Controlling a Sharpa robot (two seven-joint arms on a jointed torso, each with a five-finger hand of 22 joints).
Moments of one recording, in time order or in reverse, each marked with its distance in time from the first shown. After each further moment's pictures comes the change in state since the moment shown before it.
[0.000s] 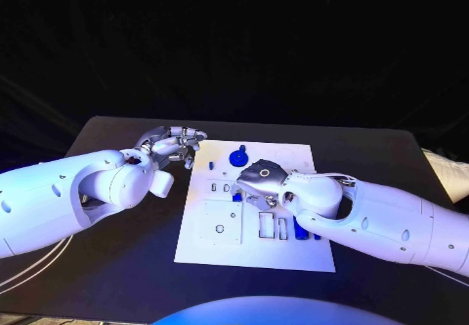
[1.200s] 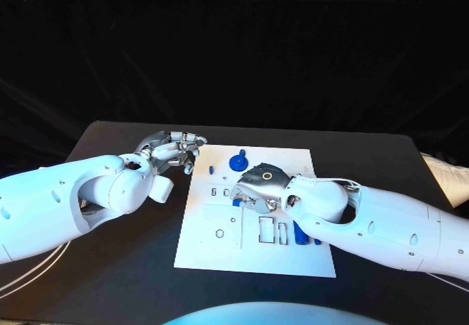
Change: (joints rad) left arm 0.000 -0.003 0.000 0.001 -0.014 0.007 -0.001; left_hand -0.004 -0.004 0.006 0.006 0.000 0.004 -0.003 0.000 0.009 0.004 -0.004 0.000 0.007 0.000 0.000 0.000 0.000 0.000 0.000 0.000 0.005 0.005; right arm 0.000 -0.027 0.005 0.038 0.071 -0.041 0.009; right_hand 0.059 0.044 -0.139 0.059 0.012 0.020 0.019 0.000 -0.001 -0.040 0.046 -0.023 -0.024 0.005 0.023 0.001 -0.001 0.000 0.000 0.007 0.004 -0.001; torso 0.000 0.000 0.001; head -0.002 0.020
